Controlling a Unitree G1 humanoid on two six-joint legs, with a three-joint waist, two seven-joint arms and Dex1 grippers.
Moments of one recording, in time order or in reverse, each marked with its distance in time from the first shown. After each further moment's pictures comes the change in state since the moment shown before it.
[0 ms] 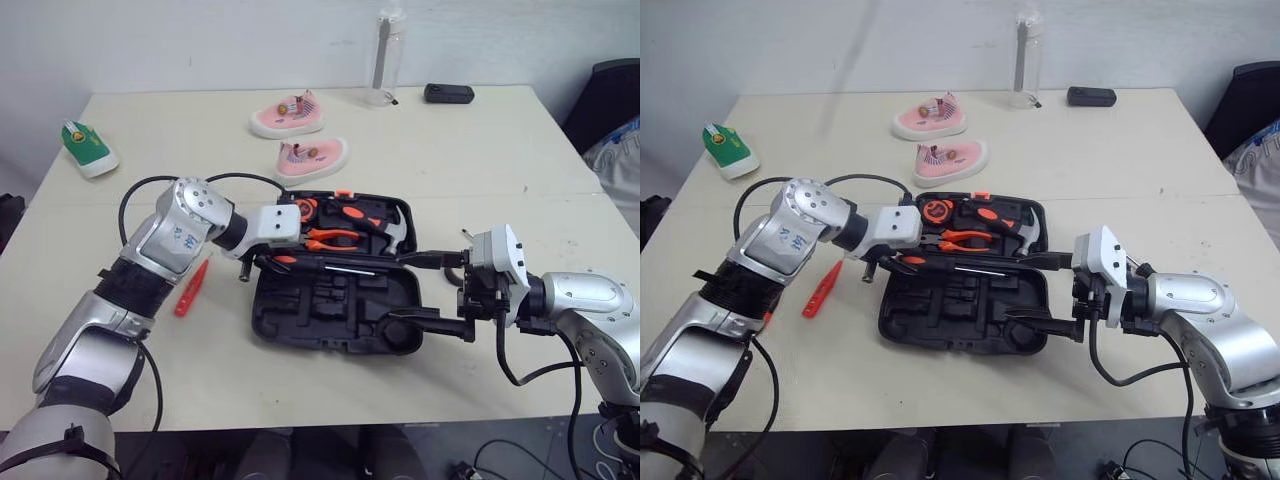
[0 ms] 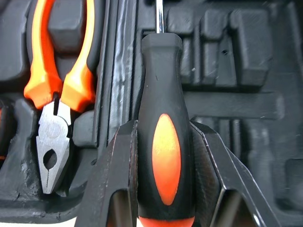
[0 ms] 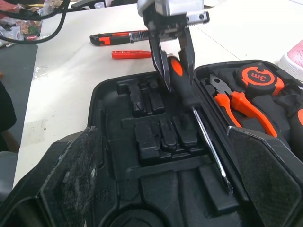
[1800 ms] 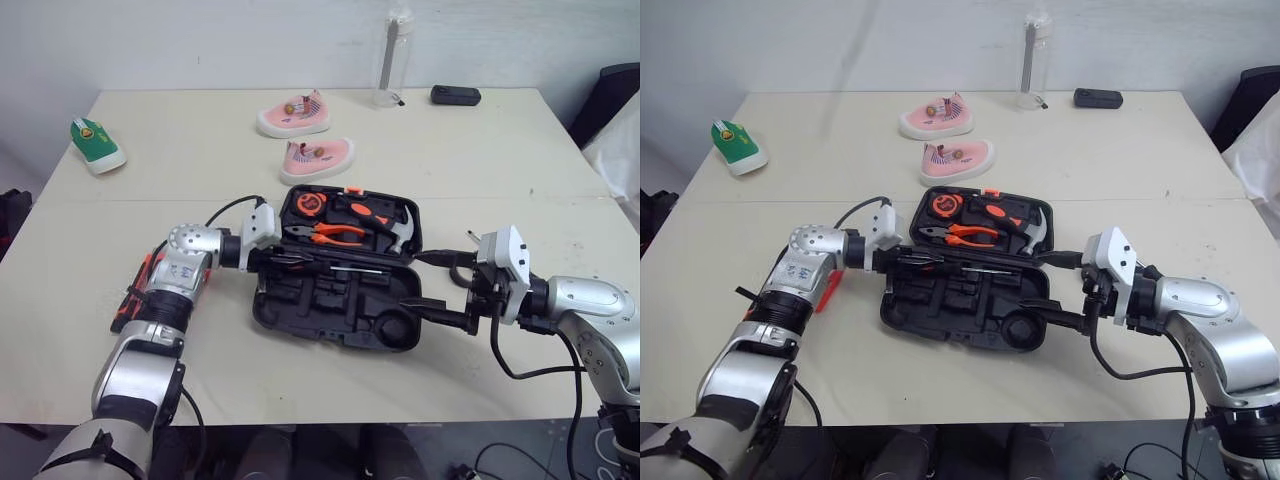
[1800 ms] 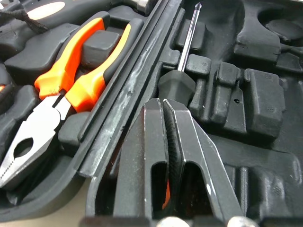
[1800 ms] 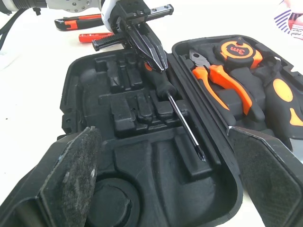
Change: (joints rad) left arm 0.111 -0.234 0.339 0.471 -0.162 -0.454 0.043; right arm 0.032 0.020 -0.024 0.100 -0.077 -0.041 -0.020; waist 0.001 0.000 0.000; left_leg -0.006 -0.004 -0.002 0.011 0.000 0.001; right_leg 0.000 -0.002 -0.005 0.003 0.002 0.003
